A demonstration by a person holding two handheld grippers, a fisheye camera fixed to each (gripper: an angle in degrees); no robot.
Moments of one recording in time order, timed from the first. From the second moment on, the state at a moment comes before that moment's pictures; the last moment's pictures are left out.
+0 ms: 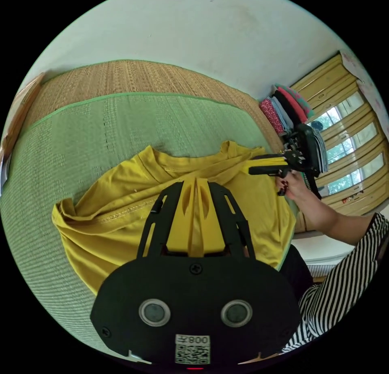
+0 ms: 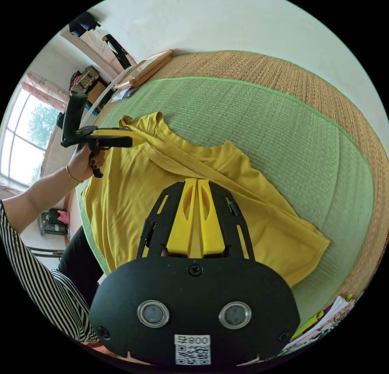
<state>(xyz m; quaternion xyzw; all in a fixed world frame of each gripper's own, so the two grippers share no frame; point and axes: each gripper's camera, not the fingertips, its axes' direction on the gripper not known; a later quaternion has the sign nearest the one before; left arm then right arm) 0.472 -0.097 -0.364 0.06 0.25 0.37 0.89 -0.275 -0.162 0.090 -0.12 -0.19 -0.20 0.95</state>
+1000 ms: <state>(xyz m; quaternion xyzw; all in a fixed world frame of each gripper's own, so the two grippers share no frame) 0.352 -0.105 -0.331 0.14 0.13 0.21 0.96 -0.176 -0.069 0.069 -0.08 -0.23 -0.13 0.96</state>
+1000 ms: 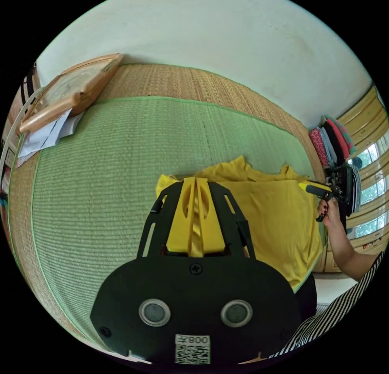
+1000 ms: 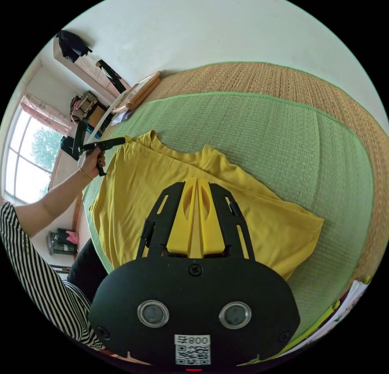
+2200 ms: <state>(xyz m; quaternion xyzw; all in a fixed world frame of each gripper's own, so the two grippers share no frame) 0.195 -0.131 -0.208 0.11 0.22 0.10 0.96 -0.042 0.081 0.139 -0.08 -0.11 -0.03 0.99</state>
